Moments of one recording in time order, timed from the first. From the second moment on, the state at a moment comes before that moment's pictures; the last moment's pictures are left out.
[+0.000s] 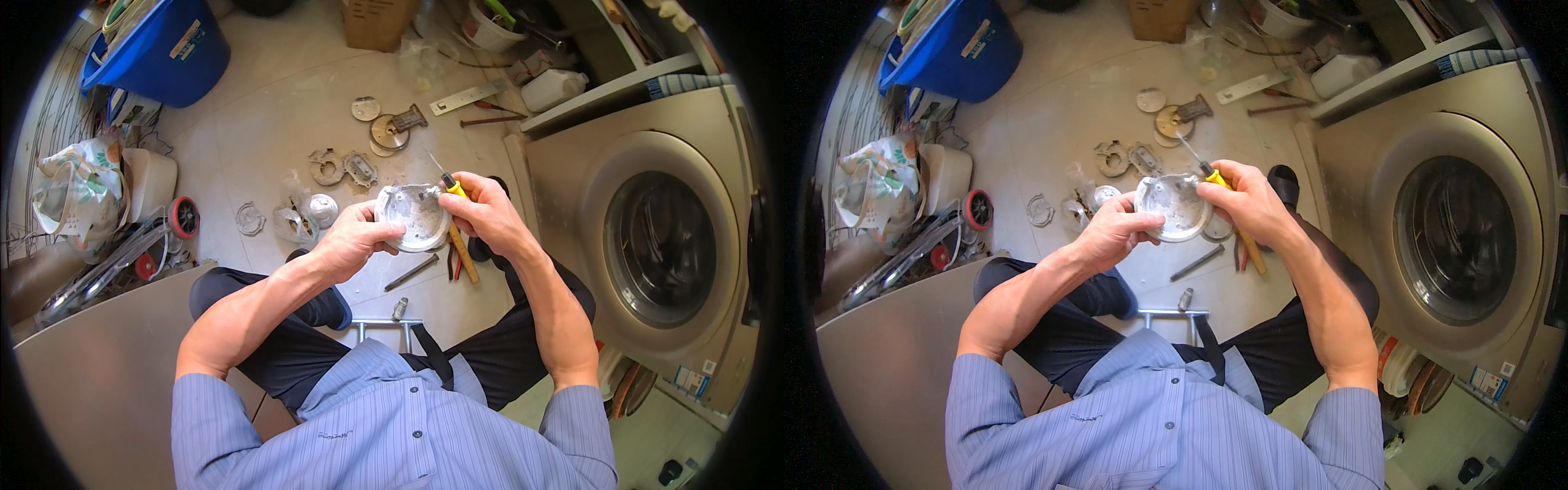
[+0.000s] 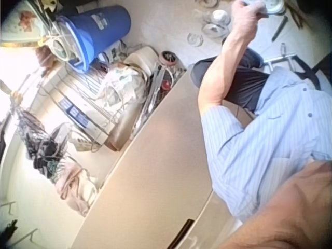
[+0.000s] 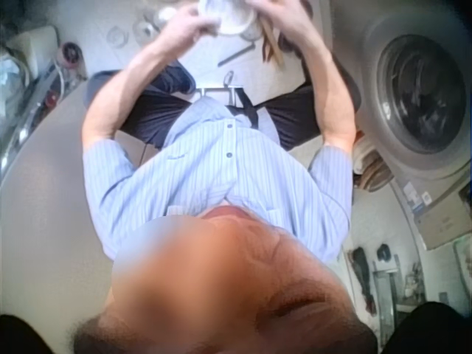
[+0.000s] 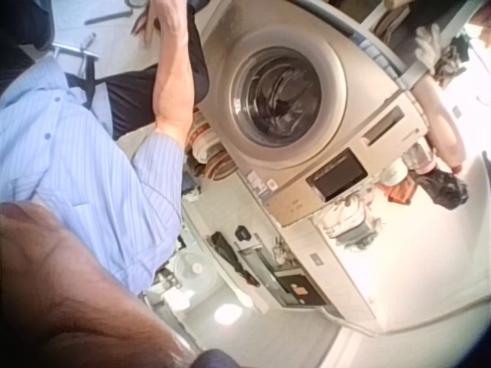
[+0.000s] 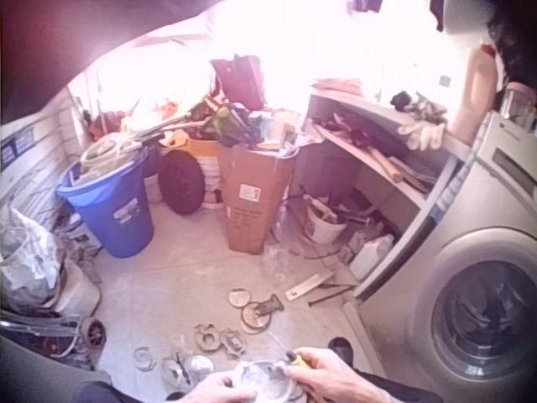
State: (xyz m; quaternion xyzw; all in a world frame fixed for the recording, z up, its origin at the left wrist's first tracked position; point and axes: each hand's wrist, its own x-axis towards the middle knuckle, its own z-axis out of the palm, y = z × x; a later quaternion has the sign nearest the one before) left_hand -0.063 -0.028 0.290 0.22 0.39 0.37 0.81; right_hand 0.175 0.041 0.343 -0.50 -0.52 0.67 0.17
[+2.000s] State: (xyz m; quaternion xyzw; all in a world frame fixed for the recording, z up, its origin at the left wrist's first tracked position) left_hand -0.062 -0.019 0.265 0.22 0.44 0.35 0.80; right_hand 0.172 0.035 0.315 -0.57 -0.55 0.58 0.20
